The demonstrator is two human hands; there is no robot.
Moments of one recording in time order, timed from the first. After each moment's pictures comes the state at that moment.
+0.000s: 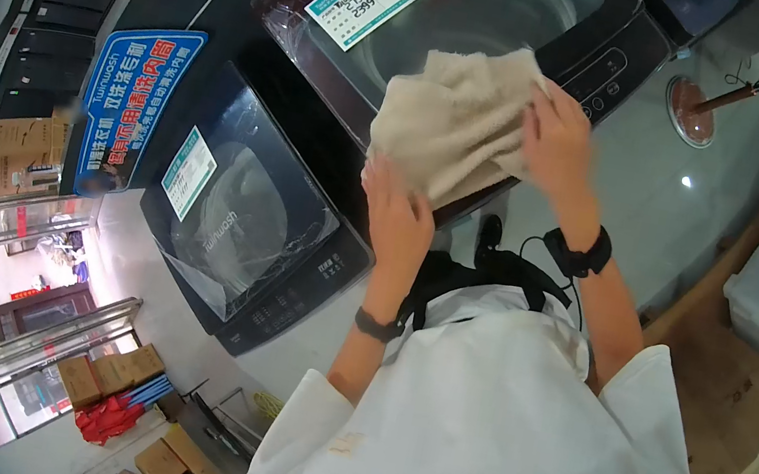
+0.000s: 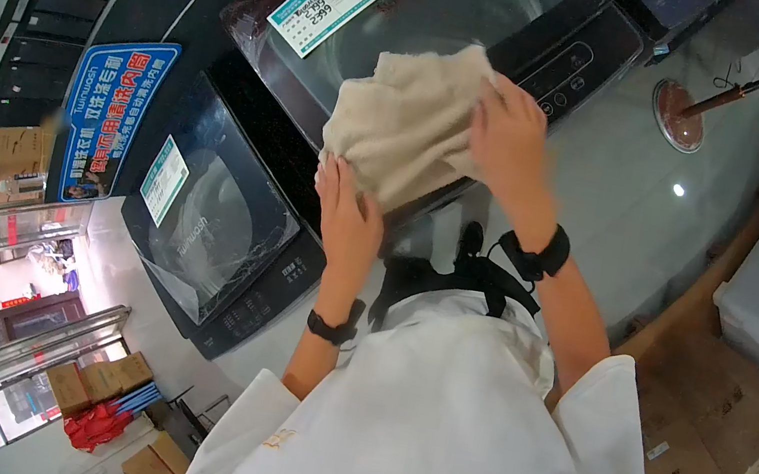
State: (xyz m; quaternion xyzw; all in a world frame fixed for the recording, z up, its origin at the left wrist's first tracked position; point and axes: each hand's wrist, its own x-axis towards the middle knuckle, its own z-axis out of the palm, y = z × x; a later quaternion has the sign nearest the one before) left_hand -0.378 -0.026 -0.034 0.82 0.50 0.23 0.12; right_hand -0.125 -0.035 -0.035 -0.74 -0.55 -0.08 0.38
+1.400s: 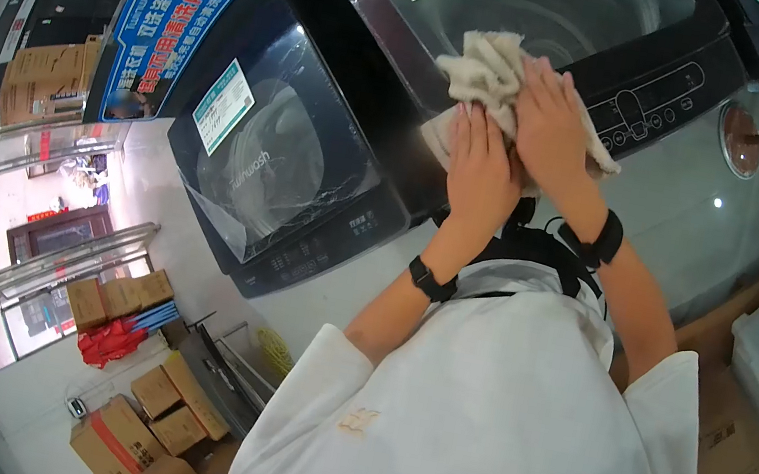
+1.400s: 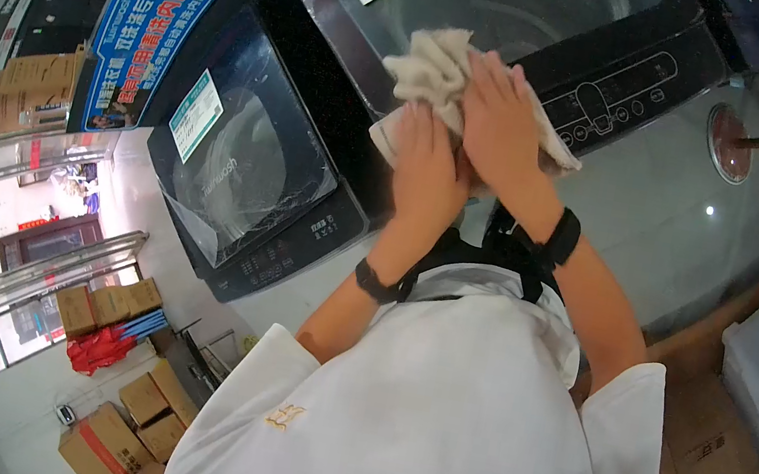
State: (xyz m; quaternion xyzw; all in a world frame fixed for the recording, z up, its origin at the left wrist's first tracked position) left_hand -0.334 -0.016 -0.051 0.85 0.48 0.21 0.09; right_hand -0.188 0.005 -0.064 -0.65 -0.70 -0.05 0.29
